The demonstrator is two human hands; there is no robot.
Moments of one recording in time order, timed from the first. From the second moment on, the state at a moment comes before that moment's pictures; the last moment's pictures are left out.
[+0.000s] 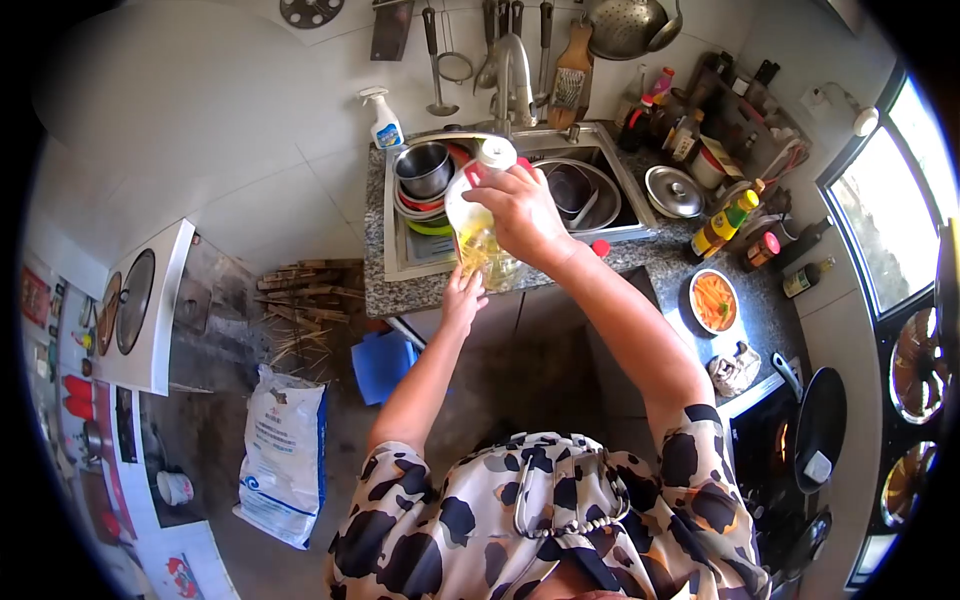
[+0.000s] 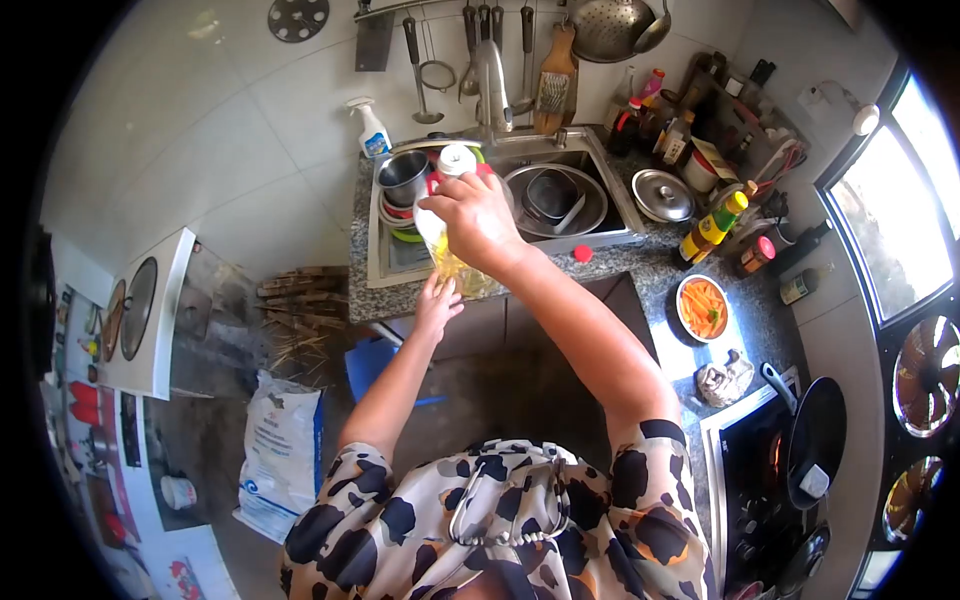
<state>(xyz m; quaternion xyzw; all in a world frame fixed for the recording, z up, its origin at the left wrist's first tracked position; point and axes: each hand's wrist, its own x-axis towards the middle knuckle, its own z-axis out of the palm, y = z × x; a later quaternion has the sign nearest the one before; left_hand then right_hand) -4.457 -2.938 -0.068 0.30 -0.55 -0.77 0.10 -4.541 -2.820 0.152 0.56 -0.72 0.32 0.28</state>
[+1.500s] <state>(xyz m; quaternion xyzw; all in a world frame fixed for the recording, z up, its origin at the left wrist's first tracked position) -4.205 -2.310 -0.084 -0.40 -0.61 -0.47 -0.50 -3.978 -1.998 -0.037 -0.58 -0.46 0.66 0.09</state>
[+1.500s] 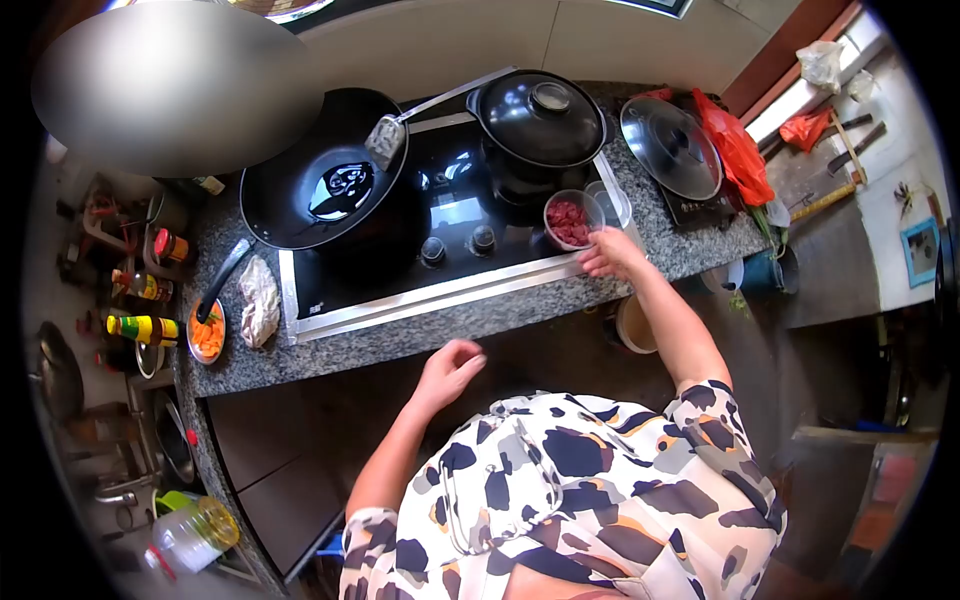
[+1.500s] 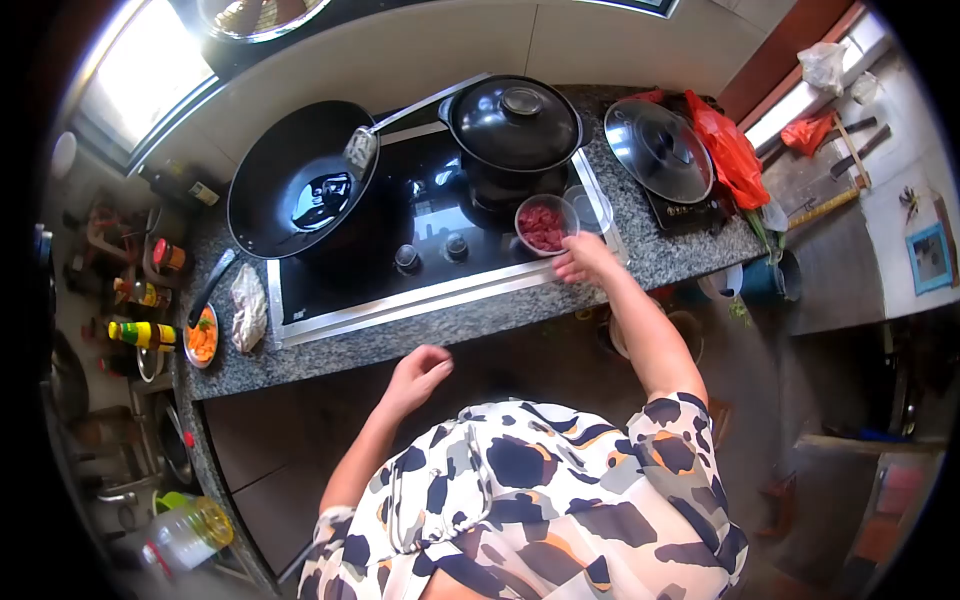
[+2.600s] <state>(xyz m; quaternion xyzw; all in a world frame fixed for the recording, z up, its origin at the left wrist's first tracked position) -3.946 -2.725 -0.023 0.03 -0.44 -0.90 0.06 -4.028 -2.516 0.027 0.15 -0.57 0.69 -0.43</state>
